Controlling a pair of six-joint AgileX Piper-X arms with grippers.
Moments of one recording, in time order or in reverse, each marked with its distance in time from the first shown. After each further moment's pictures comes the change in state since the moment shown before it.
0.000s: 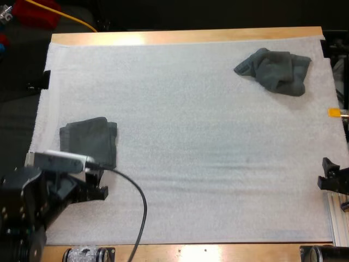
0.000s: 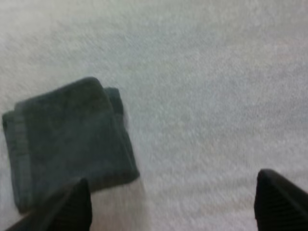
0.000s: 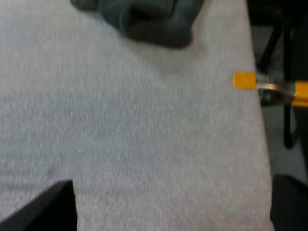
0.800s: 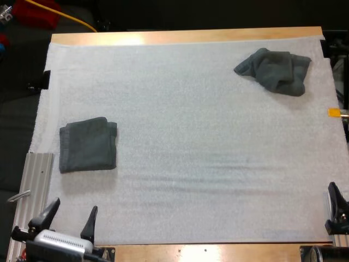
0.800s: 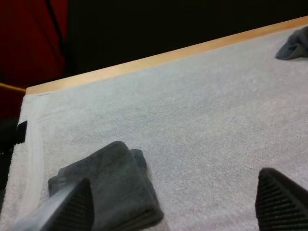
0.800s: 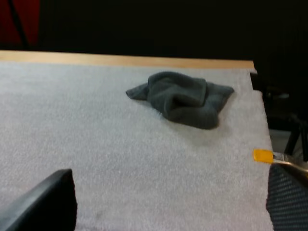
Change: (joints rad) left arm 0.000 -0.527 0.159 -0.021 -0.001 0.078; right arm 0.000 -0.358 -0.009 0.001 -0.115 0.021
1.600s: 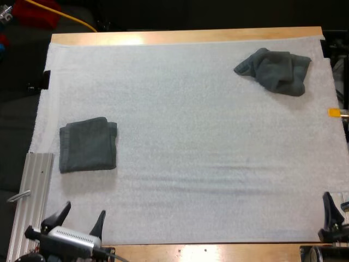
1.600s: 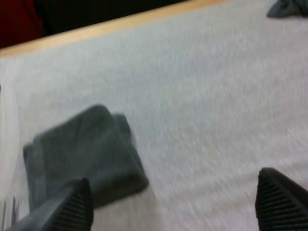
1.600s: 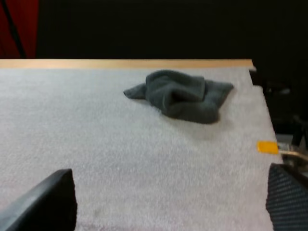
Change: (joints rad) left arm 0.000 -0.040 0.140 -0.021 0.016 0.007; right arm 0.000 -0.164 0.199 -0.064 0.014 0.055
